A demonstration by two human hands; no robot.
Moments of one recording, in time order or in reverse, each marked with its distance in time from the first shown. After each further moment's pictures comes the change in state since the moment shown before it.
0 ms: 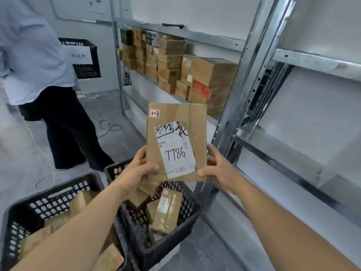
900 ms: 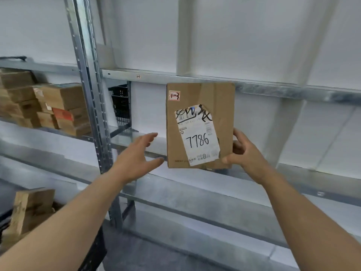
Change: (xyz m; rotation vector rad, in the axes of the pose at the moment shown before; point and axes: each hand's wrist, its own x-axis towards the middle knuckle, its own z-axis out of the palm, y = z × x) left_hand -0.088 0.040 0.381 1.011 -0.365 0.741; right_hand -0.436 -0.004 -0.229 -0.140 0.772 -0.208
